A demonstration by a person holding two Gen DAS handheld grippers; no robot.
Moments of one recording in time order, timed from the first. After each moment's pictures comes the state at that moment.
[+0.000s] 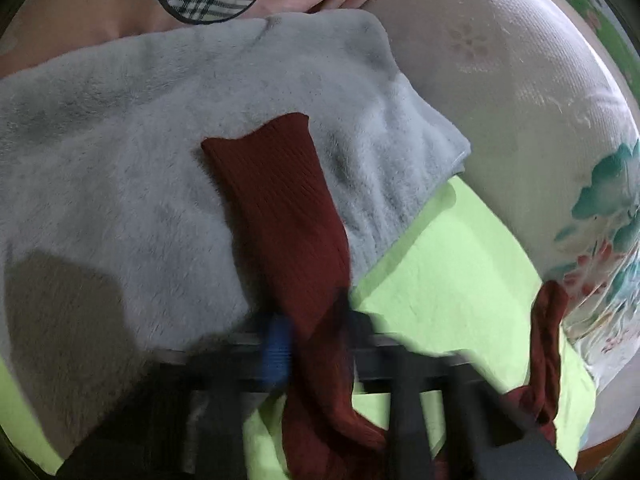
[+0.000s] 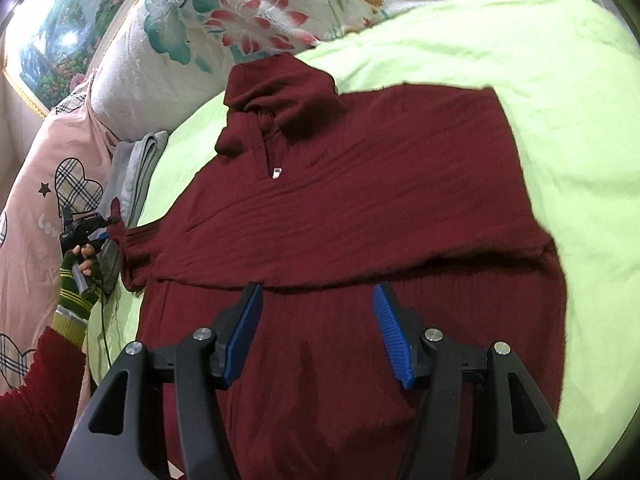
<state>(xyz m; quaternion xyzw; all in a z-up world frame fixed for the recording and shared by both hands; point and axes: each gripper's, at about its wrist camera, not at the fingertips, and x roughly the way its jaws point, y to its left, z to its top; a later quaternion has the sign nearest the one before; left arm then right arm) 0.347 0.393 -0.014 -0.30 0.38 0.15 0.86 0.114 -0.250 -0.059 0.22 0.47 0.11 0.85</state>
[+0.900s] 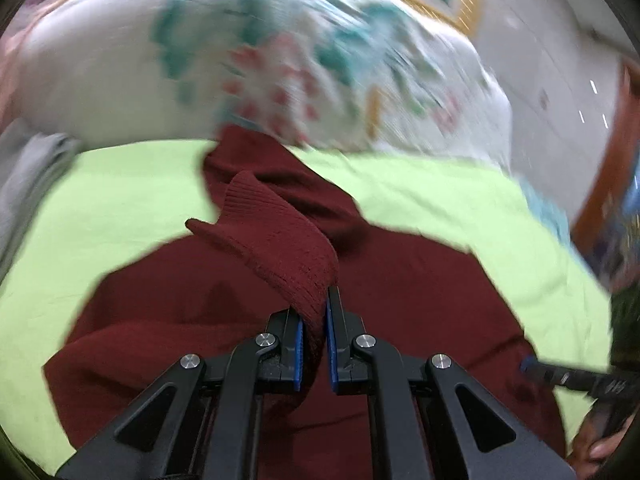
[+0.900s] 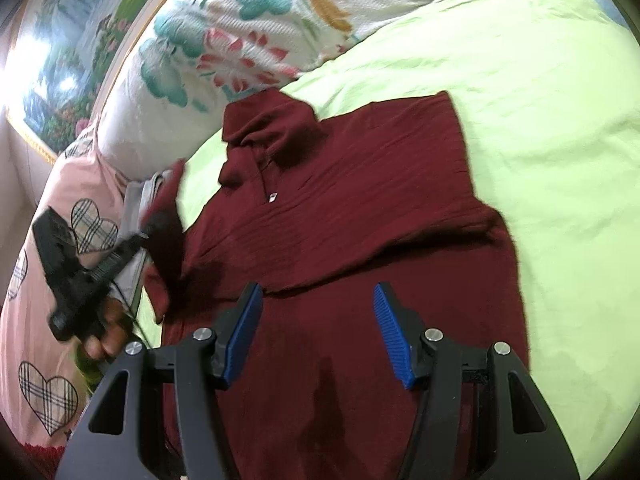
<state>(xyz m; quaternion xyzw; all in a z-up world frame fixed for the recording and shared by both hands) 0.252 -0.058 0.007 -0.02 0.34 -0.16 0.93 0.077 -0.286 -0.048 0.29 0.42 0.09 0.86</state>
